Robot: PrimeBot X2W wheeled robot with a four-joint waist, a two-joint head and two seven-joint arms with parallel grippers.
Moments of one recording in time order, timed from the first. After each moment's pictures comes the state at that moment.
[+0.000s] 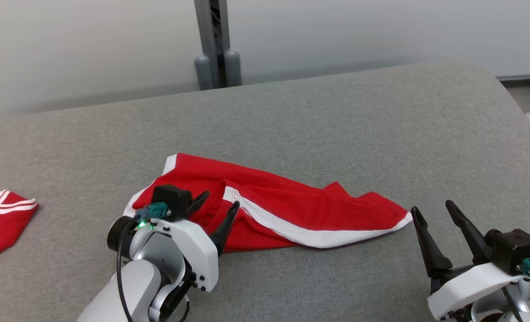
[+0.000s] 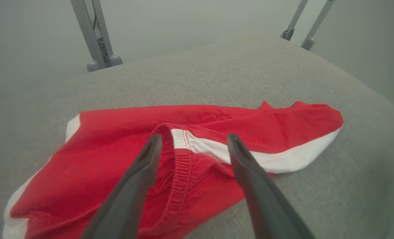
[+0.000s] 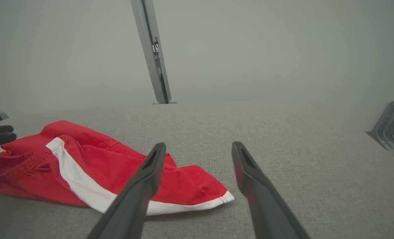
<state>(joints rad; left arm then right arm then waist) -0.36 0.26 -0.60 0.26 -0.57 0.03 0.15 -0.01 -0.11 0.08 0.02 0.24 0.13 0.00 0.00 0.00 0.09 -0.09</state>
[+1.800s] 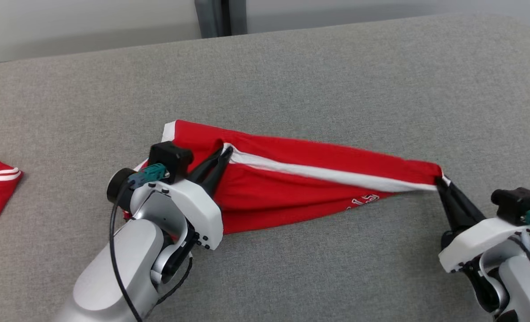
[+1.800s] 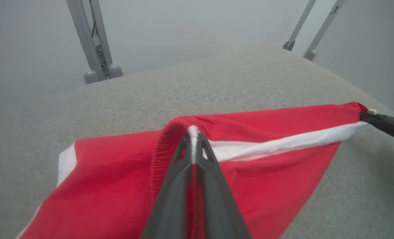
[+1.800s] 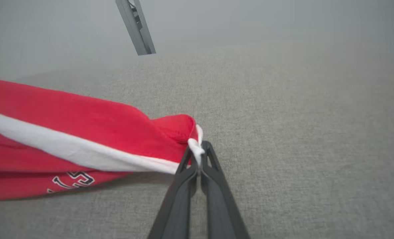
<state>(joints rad) -0.53 0.23 -0.62 0.33 -0.58 0.01 0.10 -0.35 -0.29 0.32 0.56 0.52 0.13 -0.18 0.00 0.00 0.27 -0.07</state>
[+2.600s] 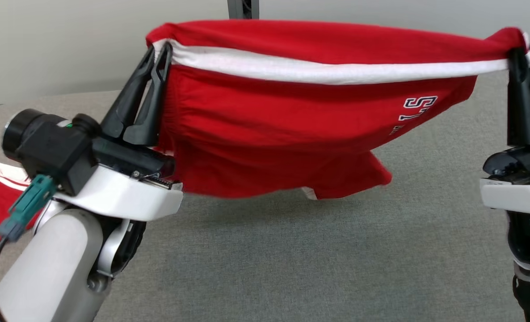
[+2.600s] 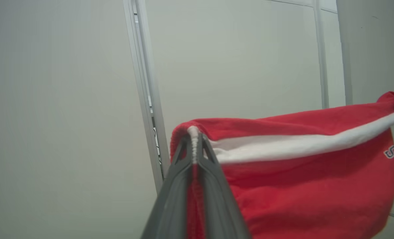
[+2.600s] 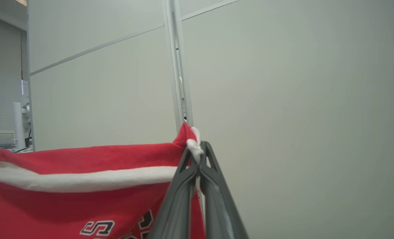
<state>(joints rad) -0.50 0.40 -0.45 -0.23 -0.46 0.20 -0.04 -0.37 -0.19 0.05 -0.13 0.46 0.13 -0.18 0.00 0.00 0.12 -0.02</state>
